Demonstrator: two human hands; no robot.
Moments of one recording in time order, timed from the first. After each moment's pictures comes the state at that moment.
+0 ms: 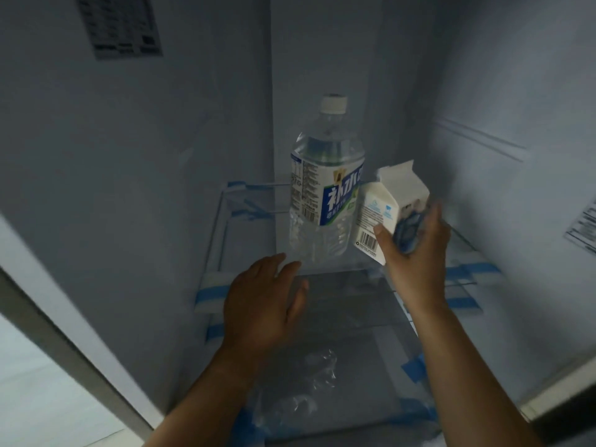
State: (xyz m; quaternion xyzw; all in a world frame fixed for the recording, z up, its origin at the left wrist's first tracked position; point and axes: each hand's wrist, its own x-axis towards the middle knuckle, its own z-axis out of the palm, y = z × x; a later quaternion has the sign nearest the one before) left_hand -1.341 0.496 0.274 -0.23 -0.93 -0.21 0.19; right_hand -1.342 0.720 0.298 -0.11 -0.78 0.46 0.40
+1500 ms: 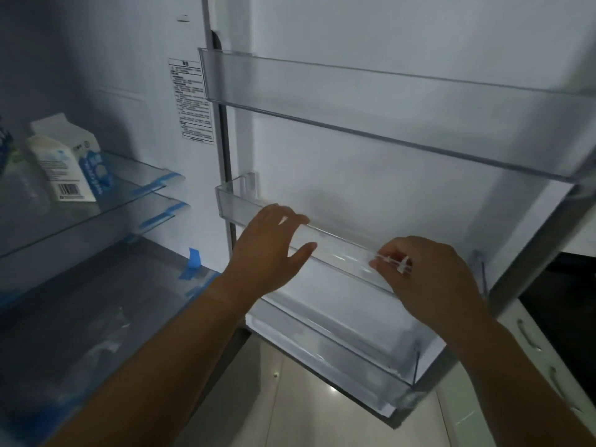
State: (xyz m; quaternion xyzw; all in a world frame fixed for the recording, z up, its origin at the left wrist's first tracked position) left_hand -1.052 0.640 0.313 -0.69 -0.64 -0.33 0.07; right_hand -0.822 0.656 0.360 -0.50 -0.83 0.08 0.23
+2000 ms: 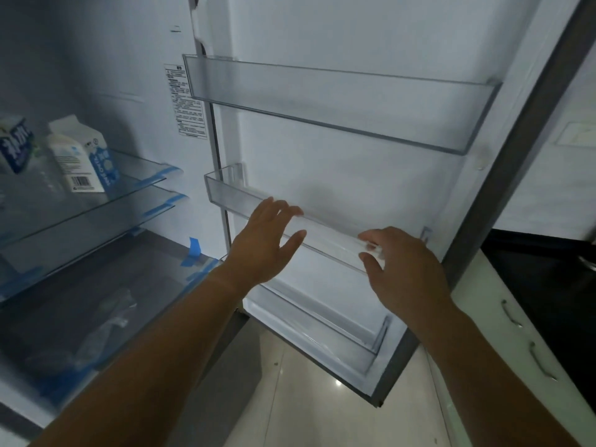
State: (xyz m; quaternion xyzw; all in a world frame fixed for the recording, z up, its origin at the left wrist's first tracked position) left_hand -1.014 0.613 0.307 -0.70 -0.63 -0.34 0.04; right_hand -0.790 0.613 0.352 -0.48 -0.83 0.07 0.27
